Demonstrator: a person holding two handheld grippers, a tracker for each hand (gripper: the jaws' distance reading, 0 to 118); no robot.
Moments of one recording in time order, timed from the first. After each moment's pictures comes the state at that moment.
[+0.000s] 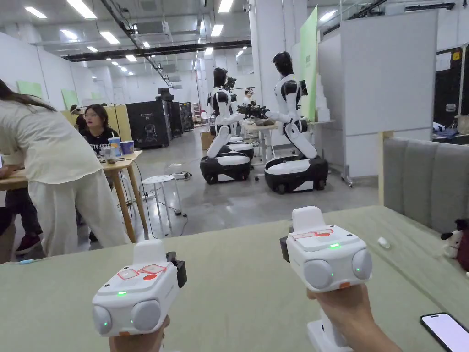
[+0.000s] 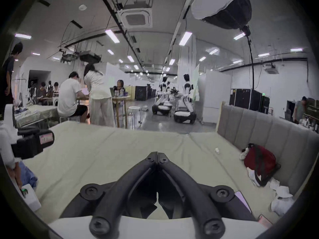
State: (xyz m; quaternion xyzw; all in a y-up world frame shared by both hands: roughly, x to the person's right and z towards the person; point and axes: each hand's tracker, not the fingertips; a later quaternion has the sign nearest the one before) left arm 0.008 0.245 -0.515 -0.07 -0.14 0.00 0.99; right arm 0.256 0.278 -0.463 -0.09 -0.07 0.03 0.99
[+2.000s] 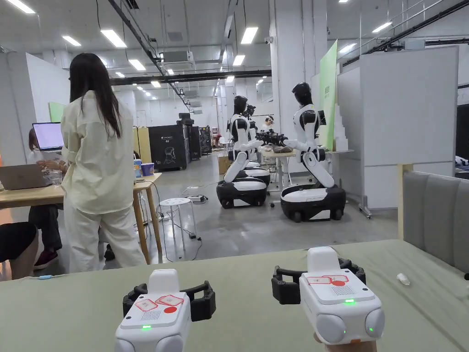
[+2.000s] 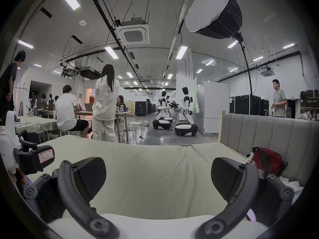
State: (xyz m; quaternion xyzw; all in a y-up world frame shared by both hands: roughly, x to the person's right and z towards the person) left arm 0.000 0.232 -0.509 -0.03 -0.09 -0.01 1.00; right arm 0.245 0.250 -0.467 -0.03 -0.06 0.01 1.00
